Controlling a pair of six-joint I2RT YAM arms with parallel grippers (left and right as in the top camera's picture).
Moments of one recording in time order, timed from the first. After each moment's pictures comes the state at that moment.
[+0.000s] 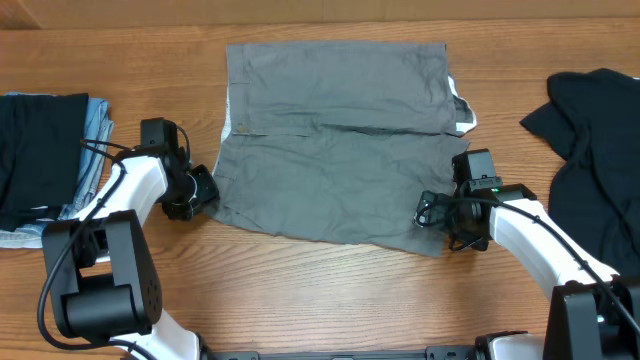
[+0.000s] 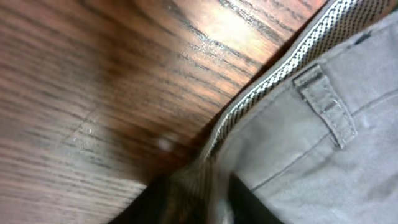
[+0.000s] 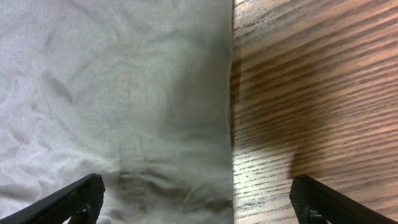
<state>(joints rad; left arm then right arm) 0.13 1.82 1.05 -0.71 0.17 -0.39 0.13 1.51 0.76 -0.65 -0.10 0.50</state>
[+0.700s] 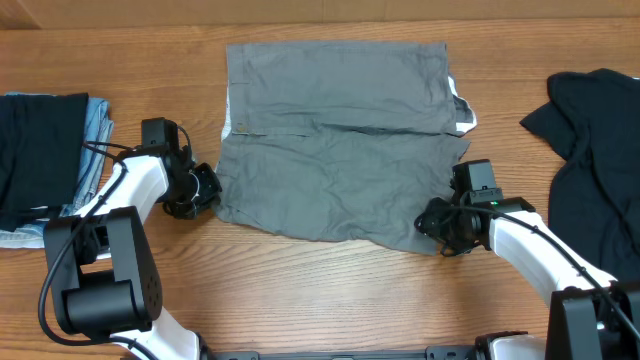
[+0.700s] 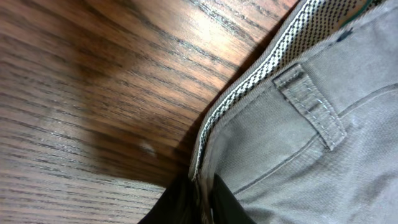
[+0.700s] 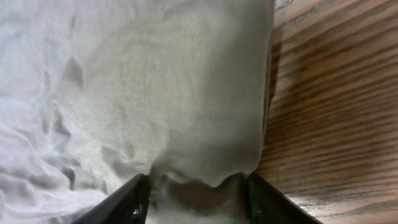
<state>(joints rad) 0.13 1.83 1.05 -0.68 0.25 -0.39 0.13 1.48 0.67 -0.52 -0.24 0.61</state>
